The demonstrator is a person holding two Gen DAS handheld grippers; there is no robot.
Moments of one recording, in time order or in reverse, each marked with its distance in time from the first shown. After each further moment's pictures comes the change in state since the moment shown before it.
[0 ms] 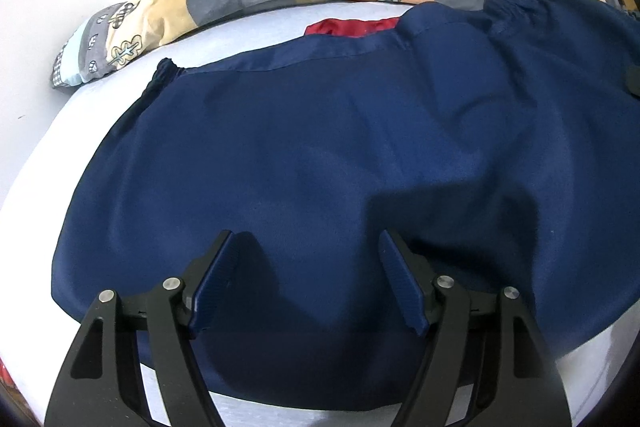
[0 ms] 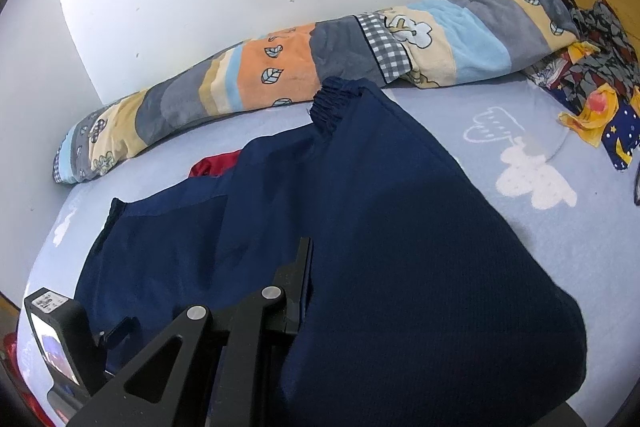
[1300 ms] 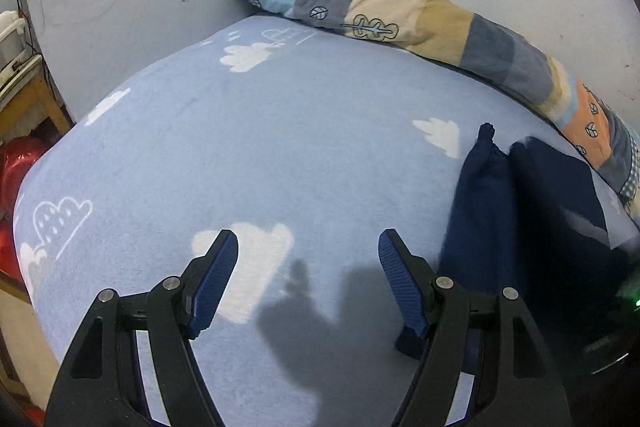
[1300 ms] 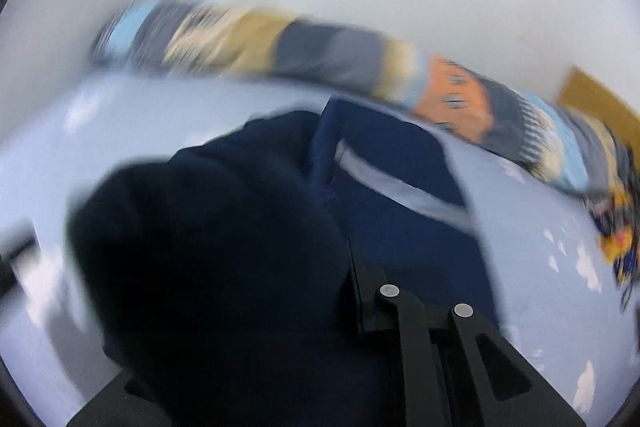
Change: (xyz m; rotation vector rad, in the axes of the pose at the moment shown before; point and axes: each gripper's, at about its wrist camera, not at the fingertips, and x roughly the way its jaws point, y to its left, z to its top) left arm -0.035 0.317 -0.030 -0.532 0.001 0.193; right arm 0.063 0.333 -0.099 -0.529 0.009 -0.124
